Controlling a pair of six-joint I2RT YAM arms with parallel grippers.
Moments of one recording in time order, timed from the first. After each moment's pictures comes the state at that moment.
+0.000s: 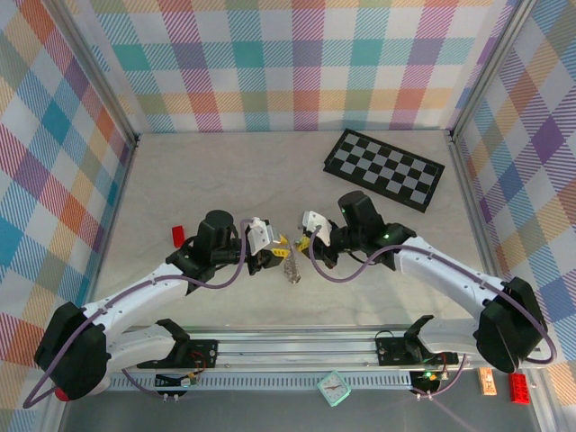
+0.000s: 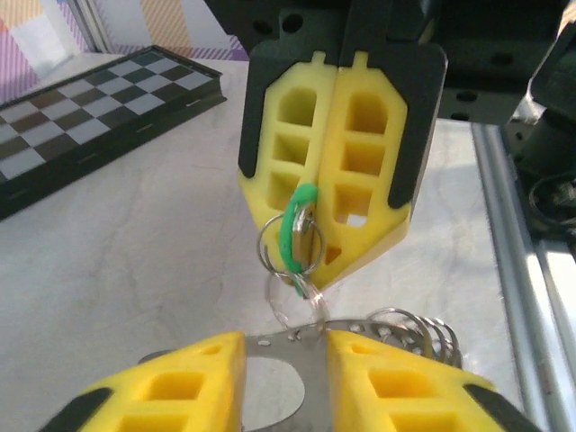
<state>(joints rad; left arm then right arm) -0.63 1.09 0.59 0.08 0.60 0.33 0.69 1.24 0.86 -0.31 -0.60 -0.42</state>
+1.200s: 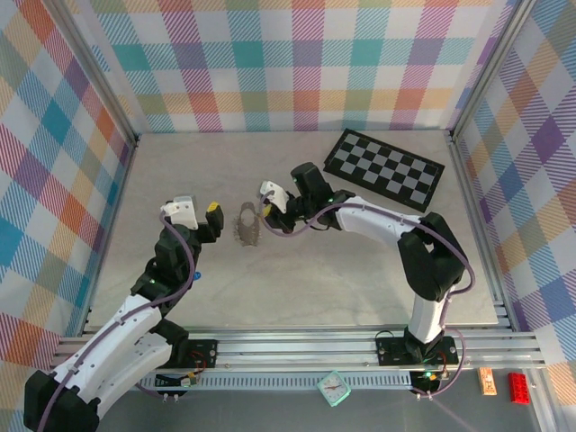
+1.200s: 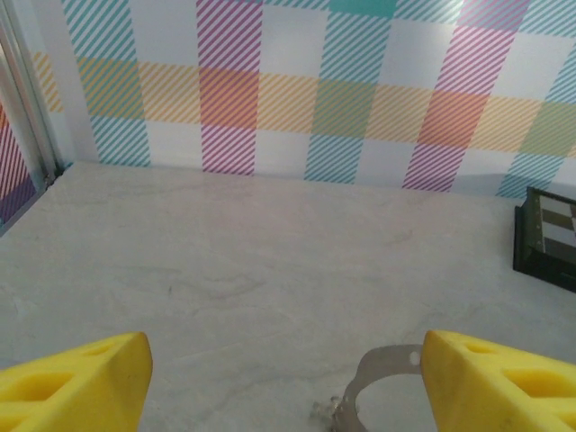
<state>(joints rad) -0.45 0.73 0.47 0.06 -0.46 -0.19 0.70 1.82 1.29 -0.18 -0.60 -0.38</state>
